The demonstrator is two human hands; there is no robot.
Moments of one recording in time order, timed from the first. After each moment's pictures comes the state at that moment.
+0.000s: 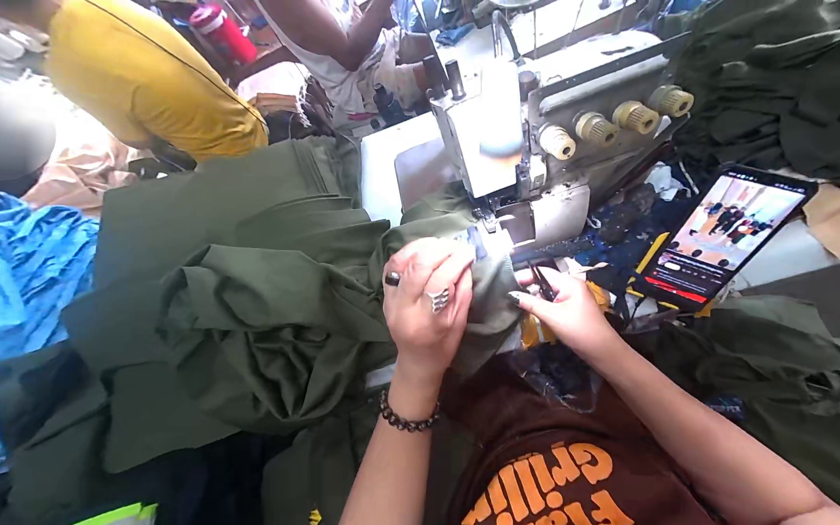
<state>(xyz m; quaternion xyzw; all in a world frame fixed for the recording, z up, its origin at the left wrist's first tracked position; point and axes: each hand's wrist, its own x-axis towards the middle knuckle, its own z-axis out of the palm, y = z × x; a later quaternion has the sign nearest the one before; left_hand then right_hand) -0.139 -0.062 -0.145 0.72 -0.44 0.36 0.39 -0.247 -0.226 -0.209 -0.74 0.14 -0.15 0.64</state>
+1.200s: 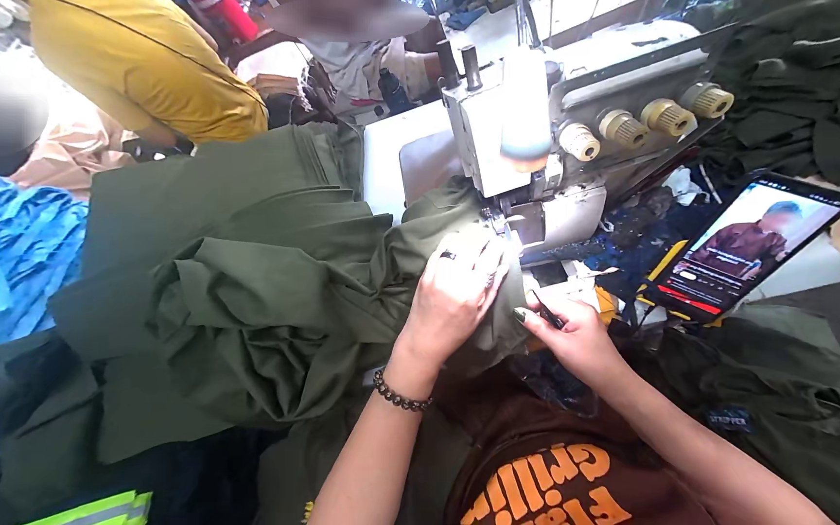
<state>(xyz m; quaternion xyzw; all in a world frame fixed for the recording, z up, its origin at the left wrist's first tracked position) -0.117 -0.071 -0.169 0.78 -0.55 0.19 0.22 -0.262 -0.212 -0.214 -0.78 0.10 -0.18 0.59</state>
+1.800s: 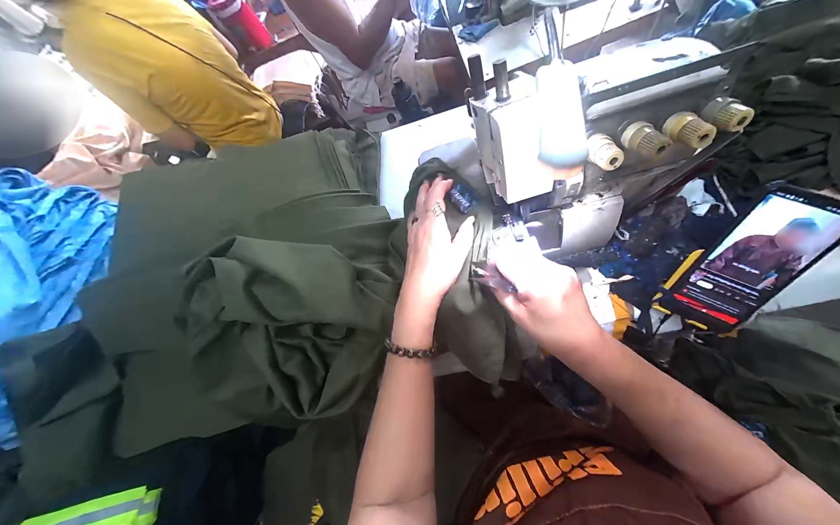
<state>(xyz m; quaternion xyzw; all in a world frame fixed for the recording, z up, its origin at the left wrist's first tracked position) -0.068 -0.070 -0.148 0.89 -0.32 0.01 0.33 -0.196 -0.188 -0.169 -0.90 0.01 -0.33 0.28</state>
